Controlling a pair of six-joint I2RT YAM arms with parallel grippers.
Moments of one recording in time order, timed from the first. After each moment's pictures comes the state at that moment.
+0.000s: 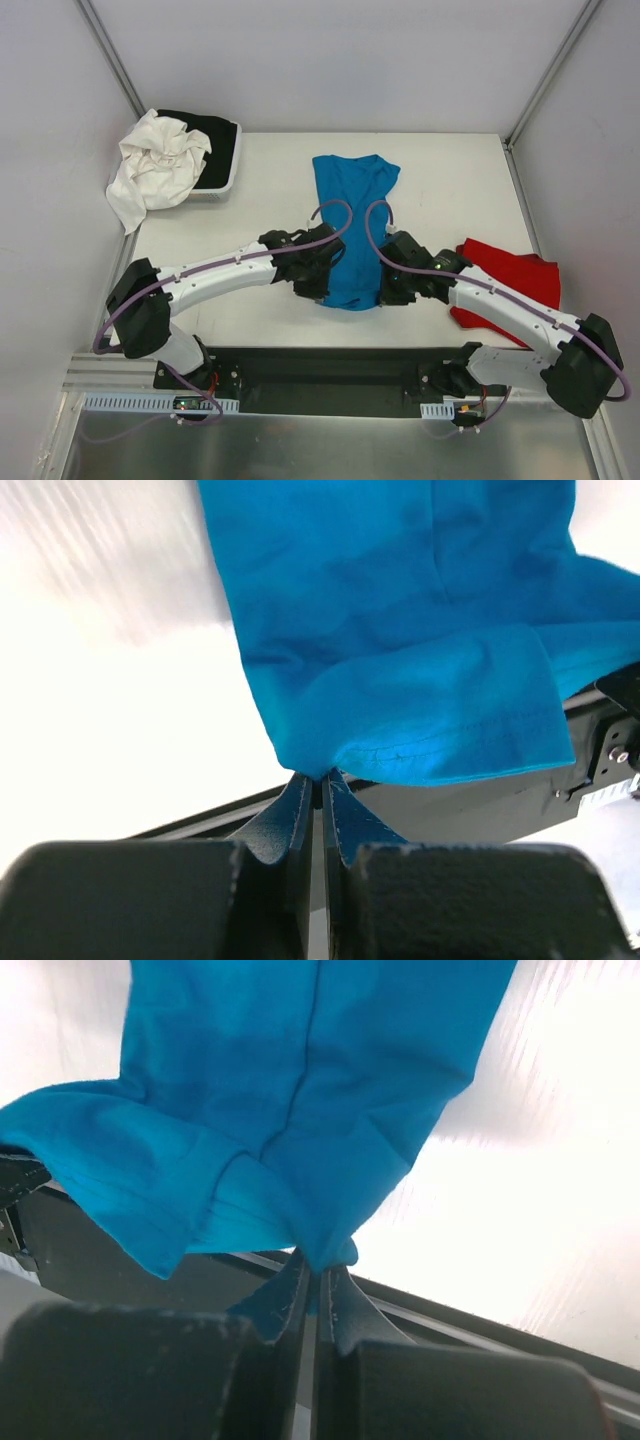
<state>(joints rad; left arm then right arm) -1.01 1.52 1.14 -0.81 0.00 -0.82 0.82 1.14 0.81 -0.79 0.03 0.77</state>
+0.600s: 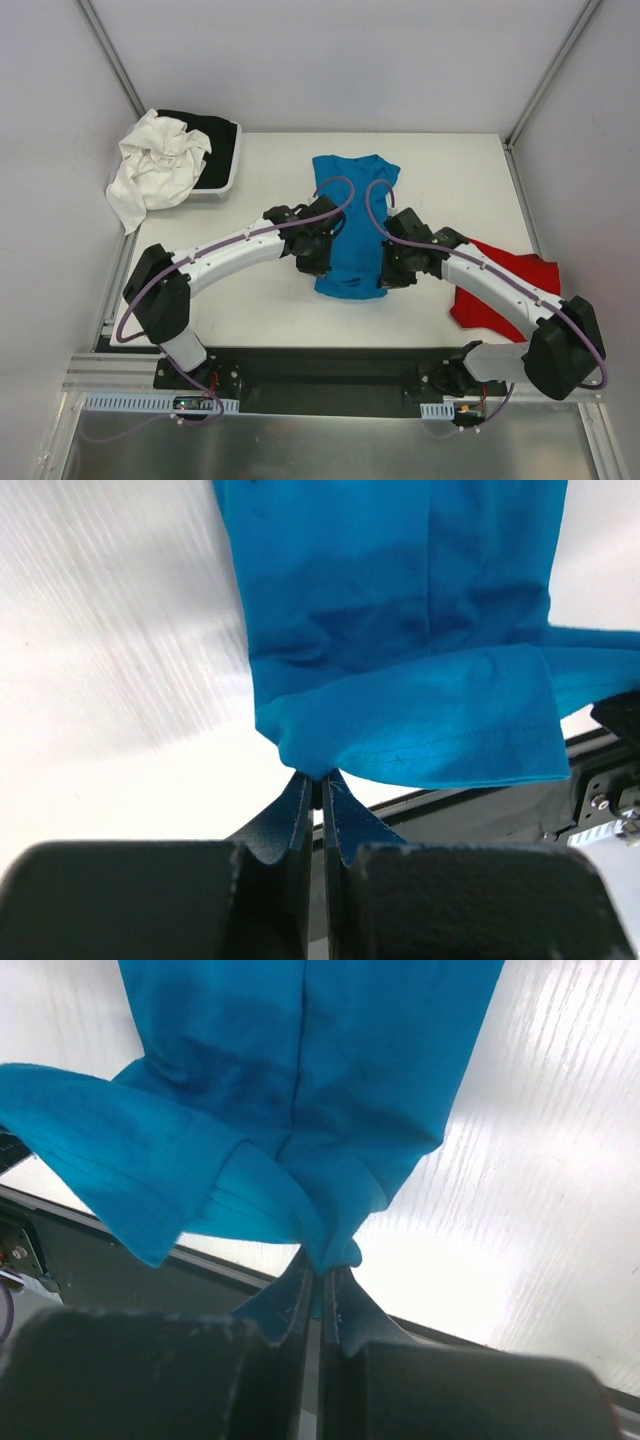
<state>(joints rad) -0.88 1.64 1.30 -0.84 0.01 -0.70 0.67 1.28 0.93 -0.81 -0.06 0.64</state>
